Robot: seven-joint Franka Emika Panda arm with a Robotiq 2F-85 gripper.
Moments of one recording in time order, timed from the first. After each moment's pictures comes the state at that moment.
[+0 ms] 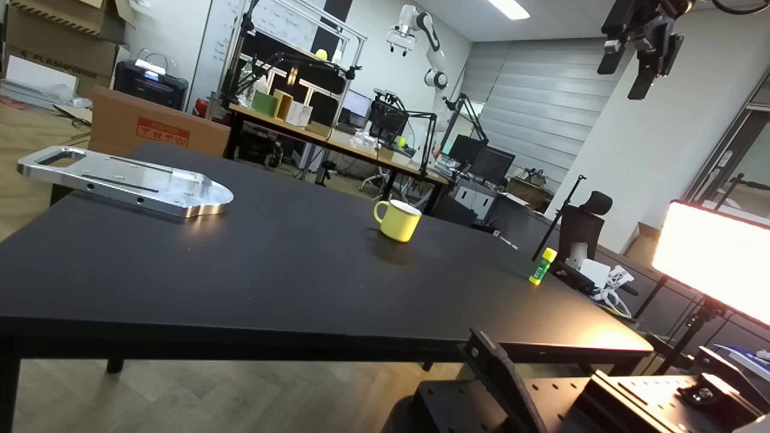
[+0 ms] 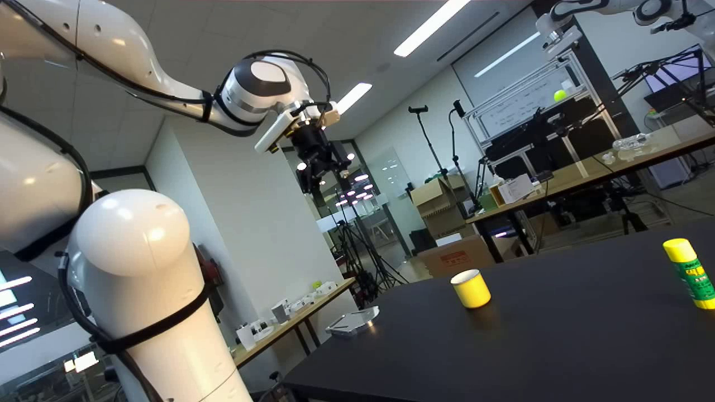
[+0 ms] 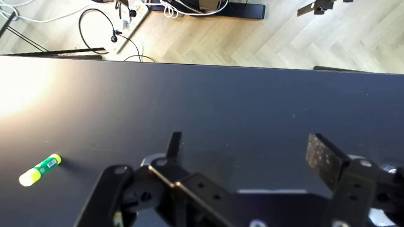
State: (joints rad) arm -0.02 -0.56 0.02 -2.49 0.00 1.88 -0.05
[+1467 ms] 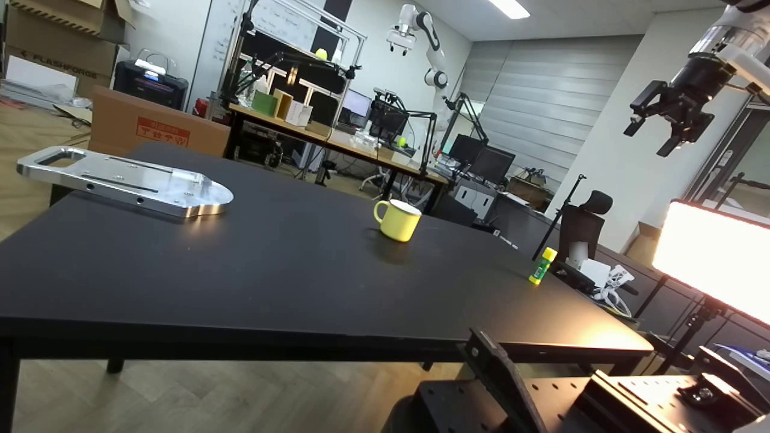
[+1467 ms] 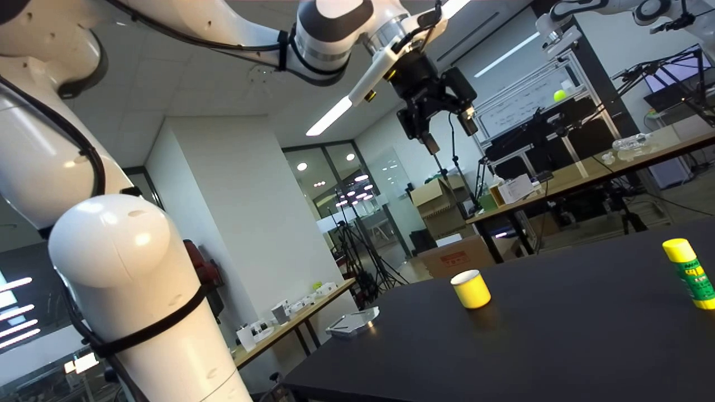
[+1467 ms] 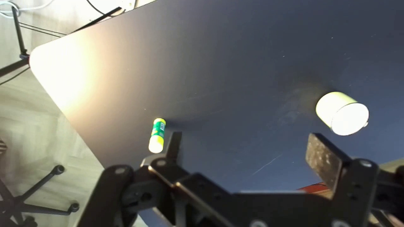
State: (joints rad) arm -0.22 -0.25 -0.35 -2.32 0.02 2.23 -0.24
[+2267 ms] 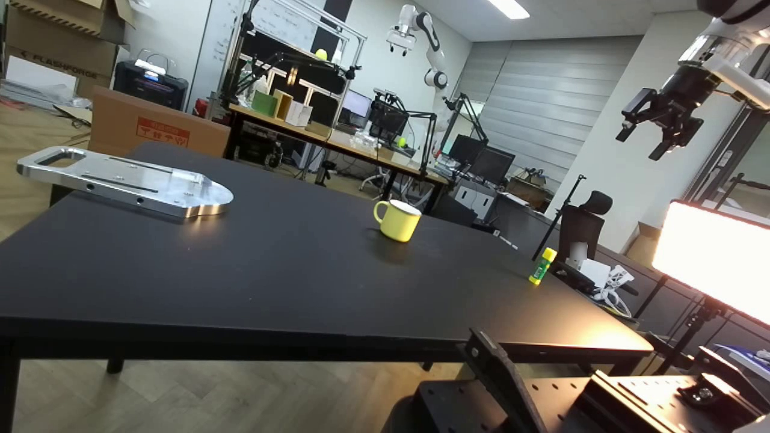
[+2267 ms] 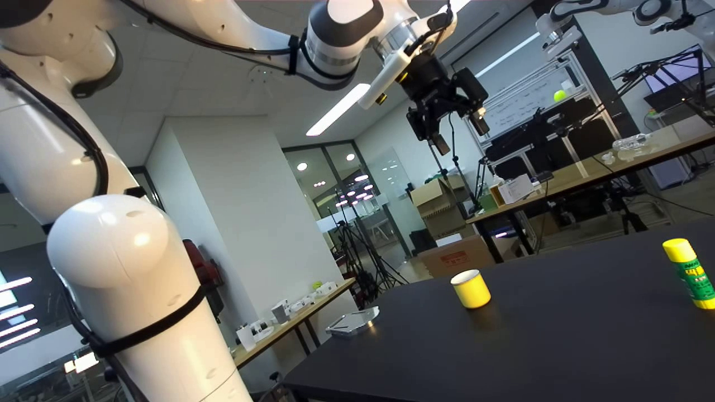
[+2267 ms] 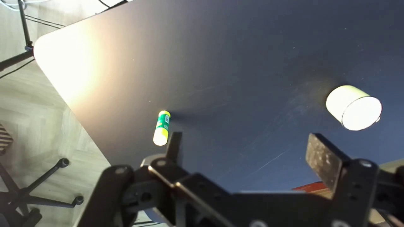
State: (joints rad) arm -0.23 -0.20 -0.34 -2.29 0.03 2.28 -0.24
